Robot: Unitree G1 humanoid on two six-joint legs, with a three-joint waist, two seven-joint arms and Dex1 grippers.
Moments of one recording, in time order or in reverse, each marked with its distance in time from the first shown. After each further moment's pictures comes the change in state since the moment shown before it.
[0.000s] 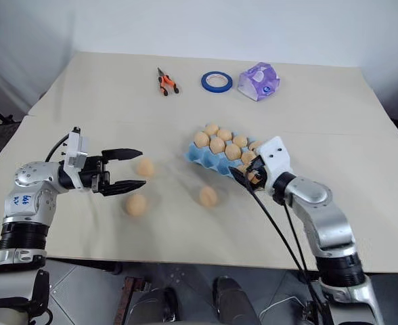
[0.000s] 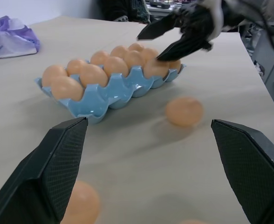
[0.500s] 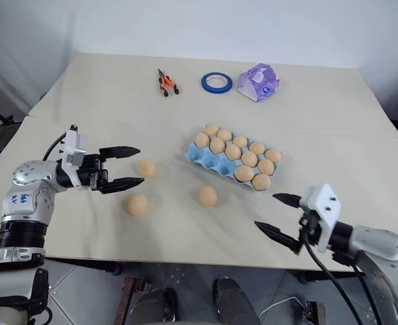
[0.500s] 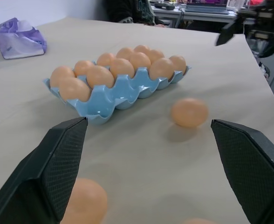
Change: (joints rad) left arm -0.013 0.007 0.006 0.045 -0.001 -0.001 0.001; right arm 0.569 -0.181 -0.343 -0.212 0.252 -0.136 0.410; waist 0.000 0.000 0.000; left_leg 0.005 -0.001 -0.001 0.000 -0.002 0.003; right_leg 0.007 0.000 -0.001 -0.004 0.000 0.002
